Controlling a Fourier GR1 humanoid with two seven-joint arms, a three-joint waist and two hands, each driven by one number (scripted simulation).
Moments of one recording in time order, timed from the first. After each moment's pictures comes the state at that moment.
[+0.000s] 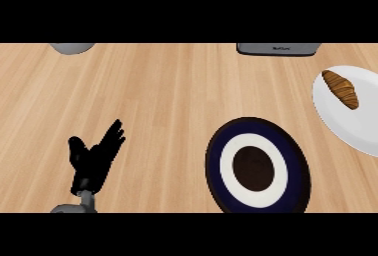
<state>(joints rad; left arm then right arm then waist) -0.01 0.08 -0.06 -1.43 0.08 0.02 0.23 -0.54 -0.87 -0.66 -0.16 0.22 0.42 -0.77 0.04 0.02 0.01</state>
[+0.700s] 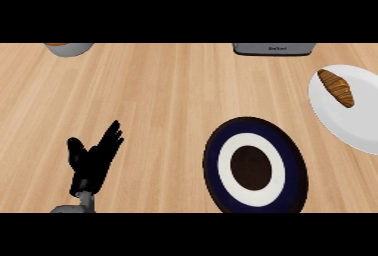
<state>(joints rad) 0.00 0.08 -0.05 -1.42 0.08 0.02 0.22 -0.35 -0.90 -0.59 -0.21 0.27 0.40 -0.86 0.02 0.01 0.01</state>
